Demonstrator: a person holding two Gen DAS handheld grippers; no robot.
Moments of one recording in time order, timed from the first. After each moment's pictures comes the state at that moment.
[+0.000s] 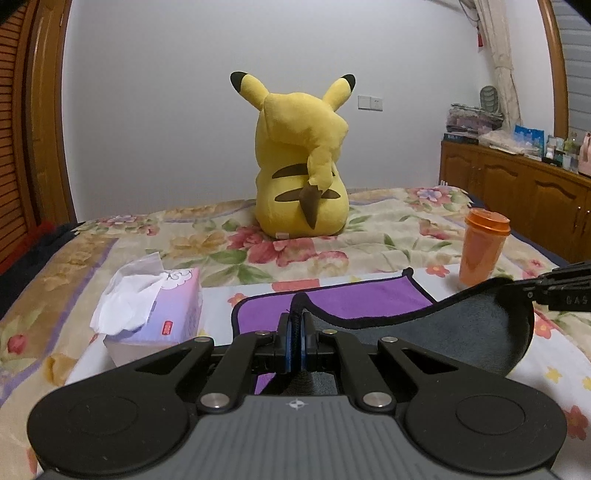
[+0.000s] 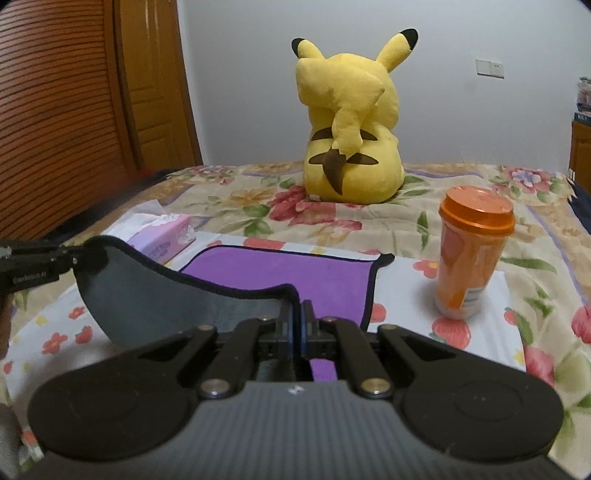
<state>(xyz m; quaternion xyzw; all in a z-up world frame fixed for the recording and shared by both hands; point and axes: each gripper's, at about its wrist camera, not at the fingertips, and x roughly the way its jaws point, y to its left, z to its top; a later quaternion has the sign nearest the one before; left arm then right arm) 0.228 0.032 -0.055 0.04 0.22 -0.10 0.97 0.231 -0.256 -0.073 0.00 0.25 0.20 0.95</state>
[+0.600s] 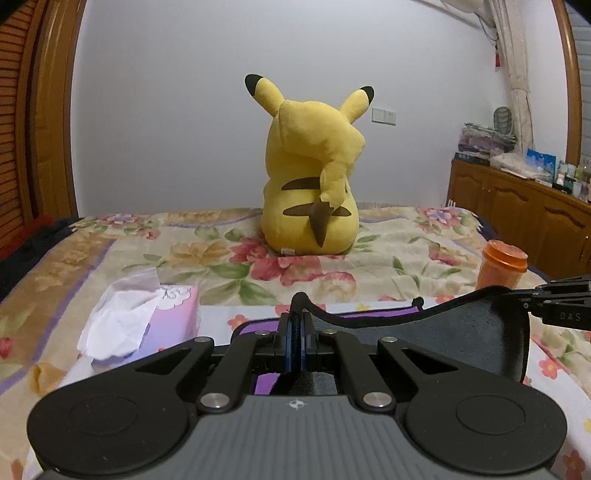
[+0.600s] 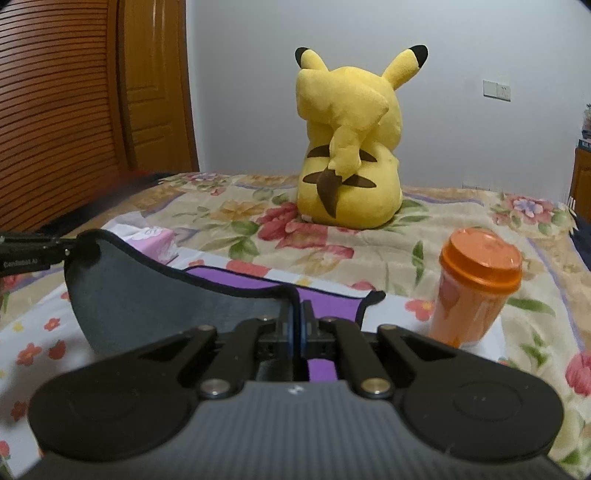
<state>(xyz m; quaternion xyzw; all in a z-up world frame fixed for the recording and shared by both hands) 0.264 0.036 -0.046 0.01 0.21 -0.09 0.97 0.267 -0.255 -0.062 -0.03 0.23 0.19 0.95</state>
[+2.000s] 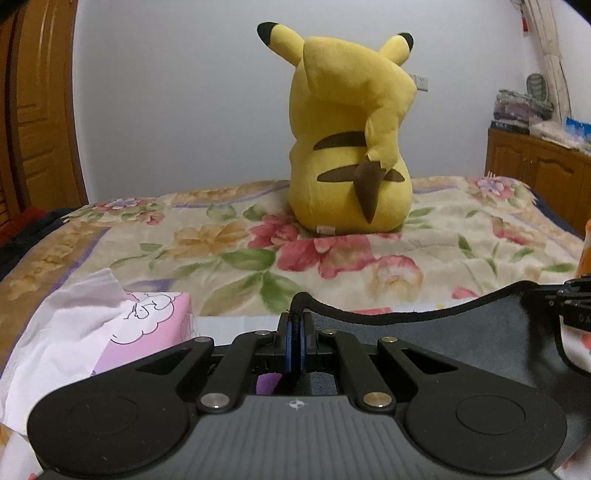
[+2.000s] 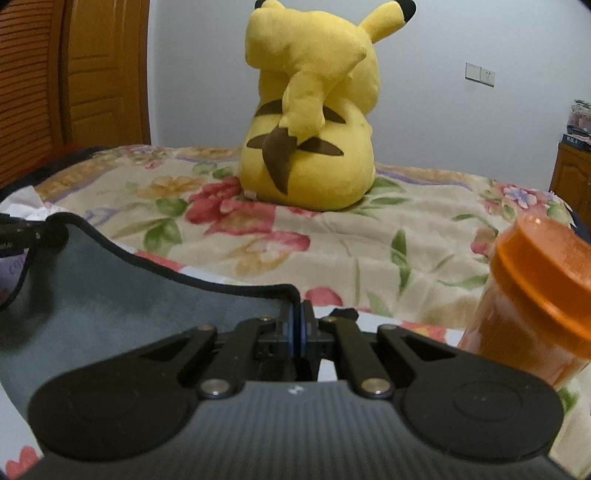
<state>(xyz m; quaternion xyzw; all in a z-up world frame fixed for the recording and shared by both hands) 0.398 0.032 -0.110 0.04 0.25 -0.05 0.97 0.379 -0.240 -0.122 -0.06 0.25 0.13 0.96</state>
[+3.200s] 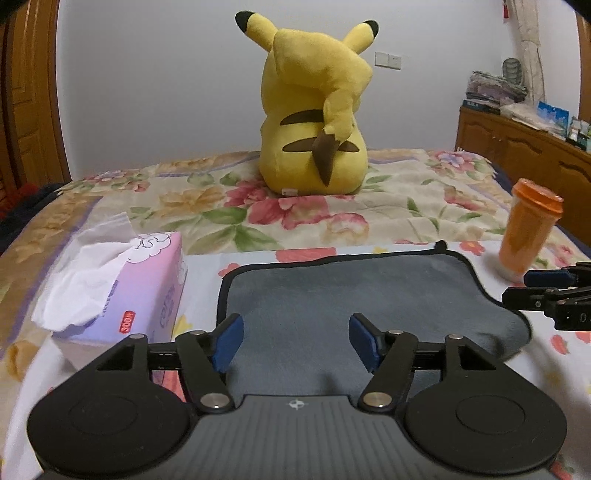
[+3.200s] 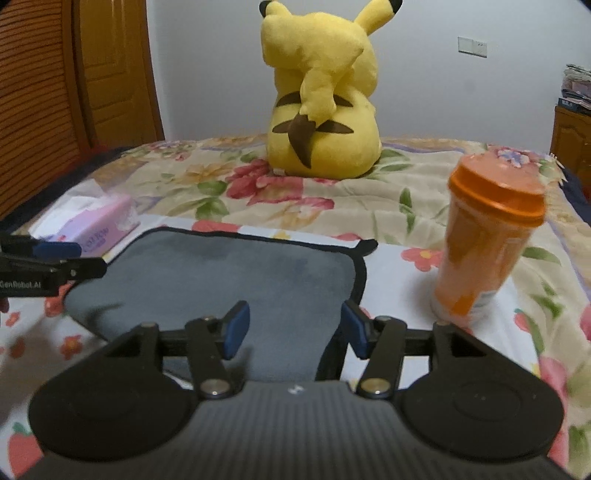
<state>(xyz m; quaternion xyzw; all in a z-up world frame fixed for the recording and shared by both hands) 0.308 0.024 -0.090 0.03 0.29 -0.09 0.95 0.287 -0.241 -0.100 -0.01 0.29 0.14 0.95</state>
